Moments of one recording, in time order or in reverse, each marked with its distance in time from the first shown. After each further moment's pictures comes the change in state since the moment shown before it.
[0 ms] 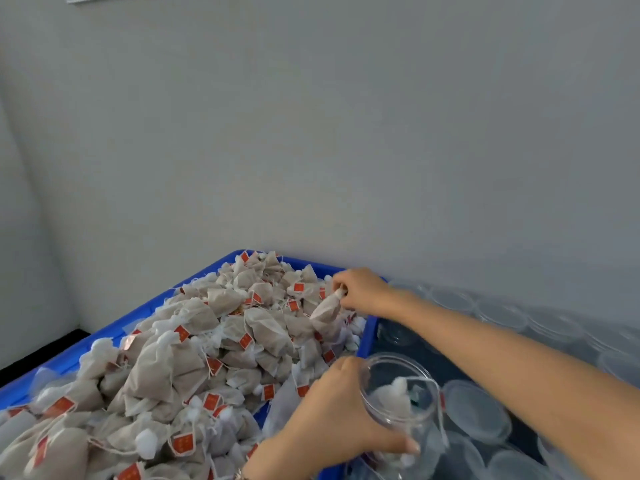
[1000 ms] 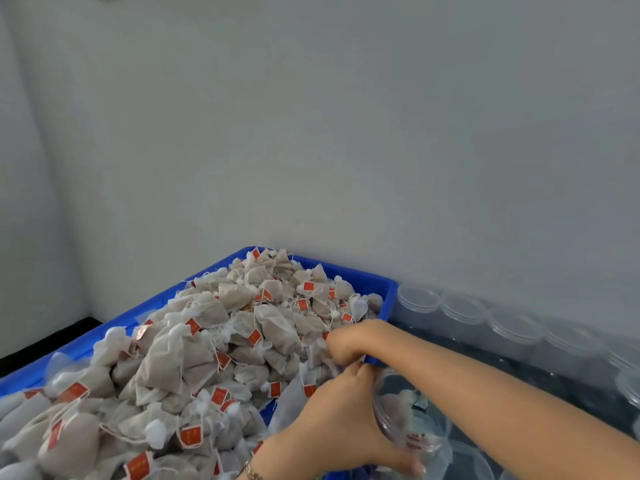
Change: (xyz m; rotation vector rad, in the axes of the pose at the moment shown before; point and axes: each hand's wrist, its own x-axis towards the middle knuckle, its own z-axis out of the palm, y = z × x) left_hand 0.003 -0.022 0.012 0.293 0.003 -0.033; right_hand -0.011 -0.049 0.042 -0.479 -0.735 0.053
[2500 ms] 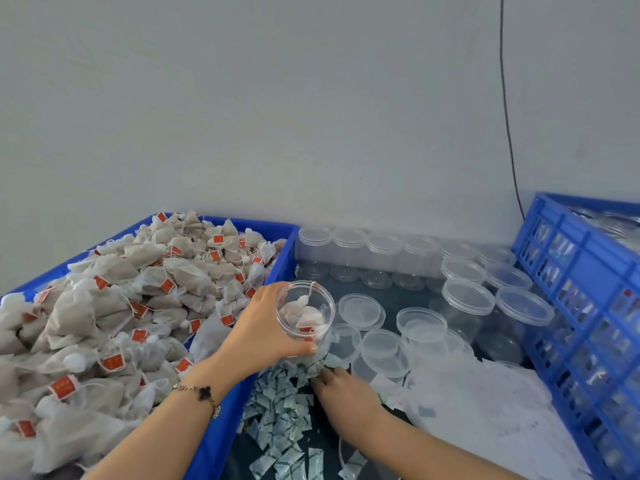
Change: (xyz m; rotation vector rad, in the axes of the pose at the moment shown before) left_hand -0.028 0.032 0.030 -0.222 0.231 0.084; right_hand -0.135 -0.025 0.244 0.147 0.513 0.153
